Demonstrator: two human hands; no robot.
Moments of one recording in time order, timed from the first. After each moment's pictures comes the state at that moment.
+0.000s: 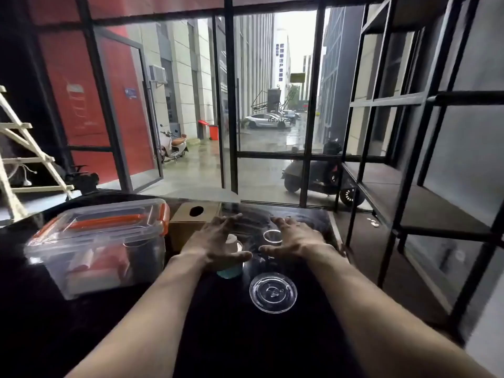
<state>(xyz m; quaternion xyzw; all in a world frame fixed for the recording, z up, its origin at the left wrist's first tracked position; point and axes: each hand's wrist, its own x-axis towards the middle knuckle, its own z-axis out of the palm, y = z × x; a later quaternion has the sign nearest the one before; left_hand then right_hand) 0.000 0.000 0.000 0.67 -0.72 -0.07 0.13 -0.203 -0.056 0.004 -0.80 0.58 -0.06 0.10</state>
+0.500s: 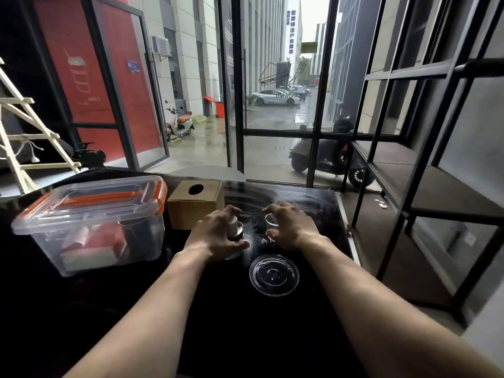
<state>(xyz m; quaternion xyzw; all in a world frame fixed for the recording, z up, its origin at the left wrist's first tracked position) -0.004 -0.007 -0.033 0.69 -0.68 -0.09 0.24 -0.191 -0.078 -0.027 -0.82 0.55 -0.13 0.09</state>
